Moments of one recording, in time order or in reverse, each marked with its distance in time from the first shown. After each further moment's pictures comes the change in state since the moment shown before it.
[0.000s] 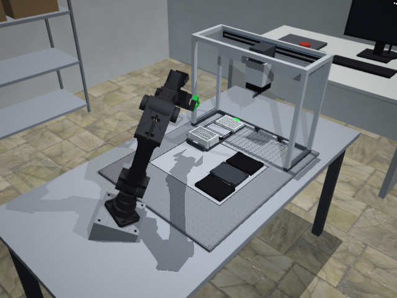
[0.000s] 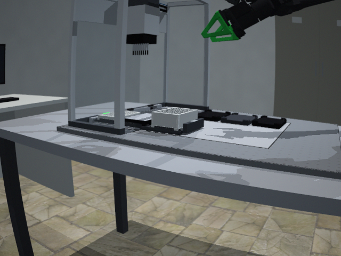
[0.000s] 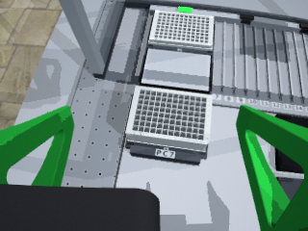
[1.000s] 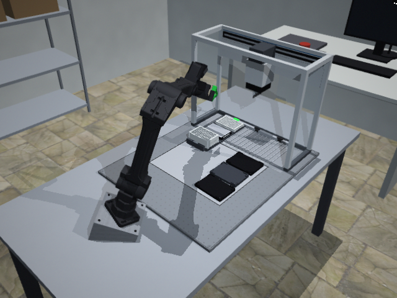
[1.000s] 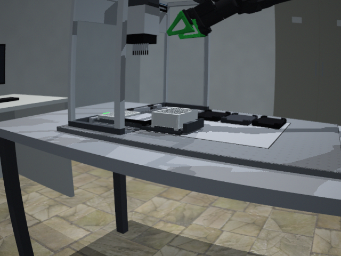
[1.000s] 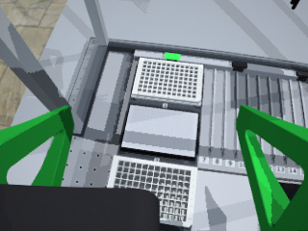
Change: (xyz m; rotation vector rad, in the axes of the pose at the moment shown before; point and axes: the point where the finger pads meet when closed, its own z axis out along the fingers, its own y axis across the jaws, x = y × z) arm -0.064 -0.027 0.086 0.008 -0.028 -0.010
